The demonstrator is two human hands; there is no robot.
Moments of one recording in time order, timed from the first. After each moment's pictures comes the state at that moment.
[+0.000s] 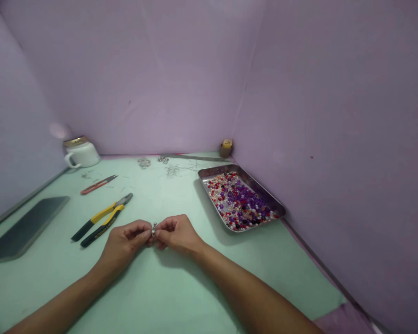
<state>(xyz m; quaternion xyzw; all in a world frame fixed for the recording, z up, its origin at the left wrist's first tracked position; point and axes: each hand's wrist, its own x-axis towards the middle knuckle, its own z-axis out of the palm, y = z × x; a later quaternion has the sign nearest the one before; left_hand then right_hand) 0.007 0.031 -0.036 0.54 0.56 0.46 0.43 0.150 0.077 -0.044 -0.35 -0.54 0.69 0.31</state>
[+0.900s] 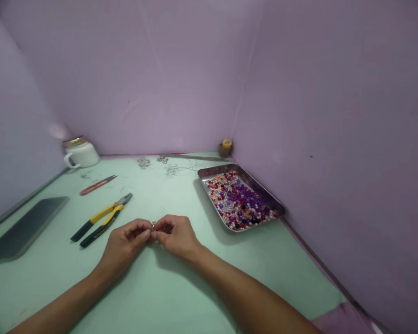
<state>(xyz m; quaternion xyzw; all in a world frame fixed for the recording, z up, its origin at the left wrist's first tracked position) 0.009 0.032 -0.038 0.54 0.59 0.47 0.37 0.149 0.075 -0.052 -0.38 -0.65 0.54 0.37</state>
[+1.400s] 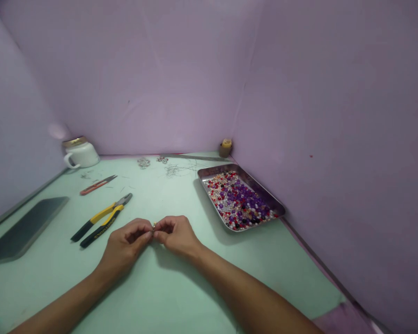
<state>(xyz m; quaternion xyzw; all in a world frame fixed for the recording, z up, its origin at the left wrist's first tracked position) 0.008 0.029 -0.038 0.61 0.57 0.46 0.30 0.149 0.078 -0.054 -0.37 -0.61 0.61 0.36</state>
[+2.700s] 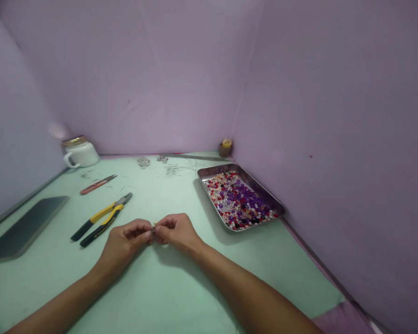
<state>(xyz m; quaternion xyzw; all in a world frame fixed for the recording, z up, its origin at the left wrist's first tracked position) 0.010 0.031 -0.033 0.51 0.58 0.47 0.43 0.149 0.080 -0.045 -0.38 -0.56 0.66 0.33</state>
